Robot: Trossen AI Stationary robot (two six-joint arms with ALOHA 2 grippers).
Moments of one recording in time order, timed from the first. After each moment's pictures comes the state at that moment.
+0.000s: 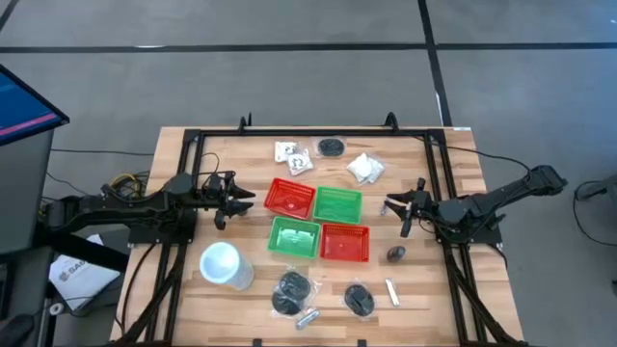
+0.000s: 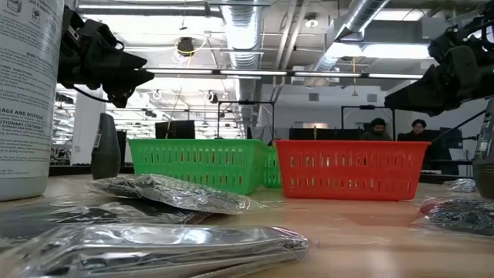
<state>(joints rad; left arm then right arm) 0.29 0.58 0.01 0.59 0.28 -0.27 0.36 0.31 0.02 0.06 0.76 0.18</state>
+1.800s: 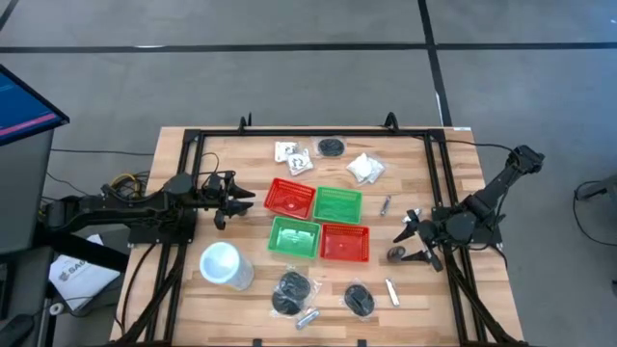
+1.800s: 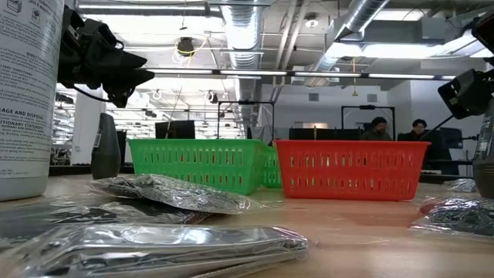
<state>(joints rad) 0.29 0.58 0.01 0.59 0.28 -0.27 0.72 0.31 0.12 -0.25 0.34 0.37</state>
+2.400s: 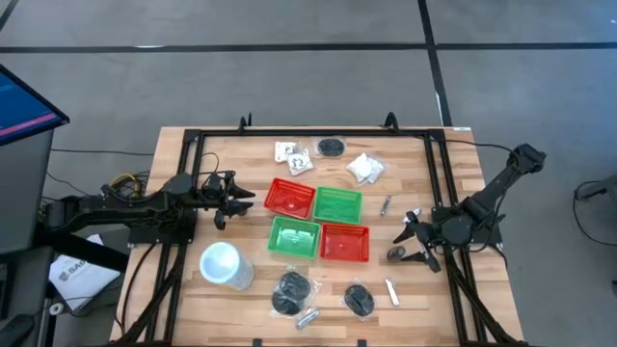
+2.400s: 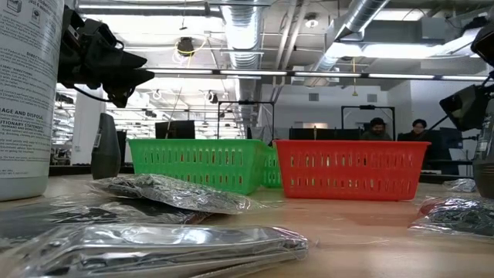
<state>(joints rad) 0.29 0.58 0.01 0.59 0.28 -0.27 0.72 0.36 0.10 -0.26 0.34 0.42</state>
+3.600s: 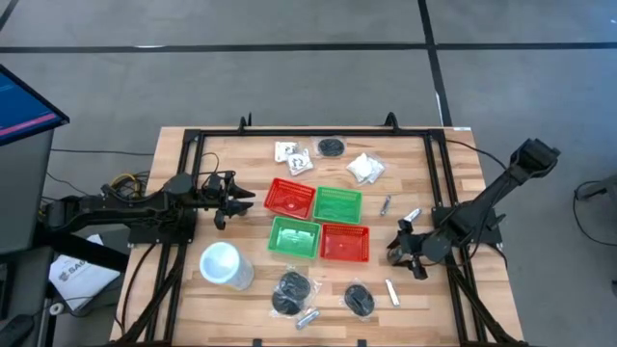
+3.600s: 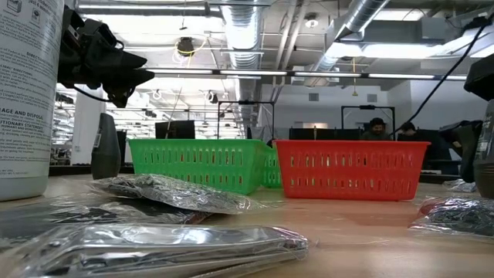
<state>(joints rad) 0.29 0.58 0.01 0.59 0.28 -0.27 0.72 0.94 0.09 0.07 0.35 0.47</state>
